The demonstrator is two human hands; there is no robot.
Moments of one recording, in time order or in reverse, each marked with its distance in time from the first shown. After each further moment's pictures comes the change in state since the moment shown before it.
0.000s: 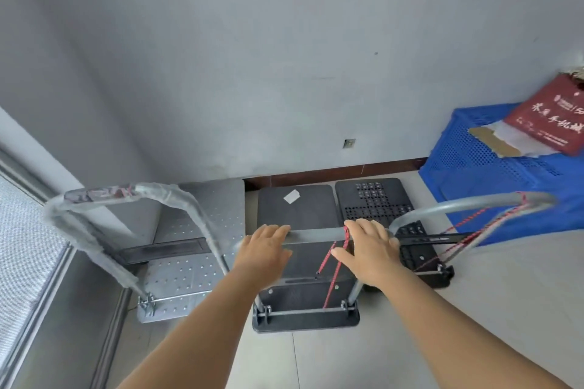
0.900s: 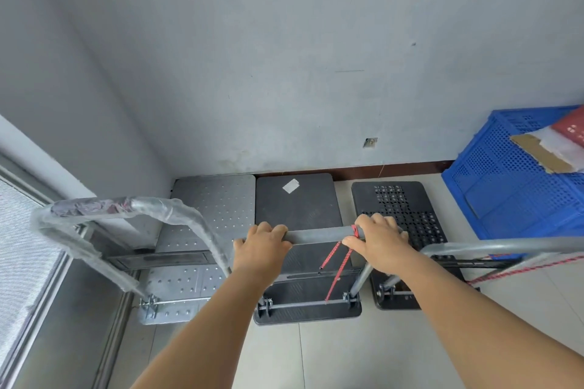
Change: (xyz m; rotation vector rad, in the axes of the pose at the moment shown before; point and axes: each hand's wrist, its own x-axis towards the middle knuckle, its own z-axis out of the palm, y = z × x) left_hand 0.082 -0.051 -0.021 -0.048 0.049 -0.169; right_hand 0.119 -0.024 -0.015 -0.037 -0.132 -0.038
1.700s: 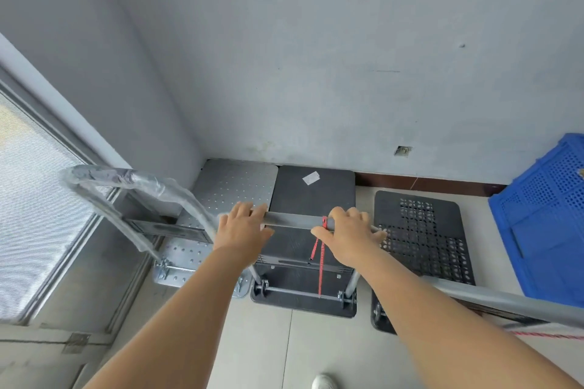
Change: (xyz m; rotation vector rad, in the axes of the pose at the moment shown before) left_hand 0.017 0.058 -0.004 0.048 0.101 -0.234; right_hand 0.049 0.023 -0.021 0.032 -0.014 -0.153
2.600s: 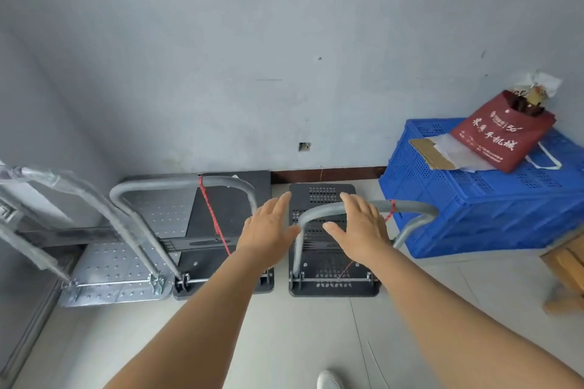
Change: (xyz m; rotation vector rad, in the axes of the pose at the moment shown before) left_hand -0.182 0.242 0.048 -0.258 -0.013 0.381; right_hand -0.215 0.232 -0.035 0.043 0.335 0.070
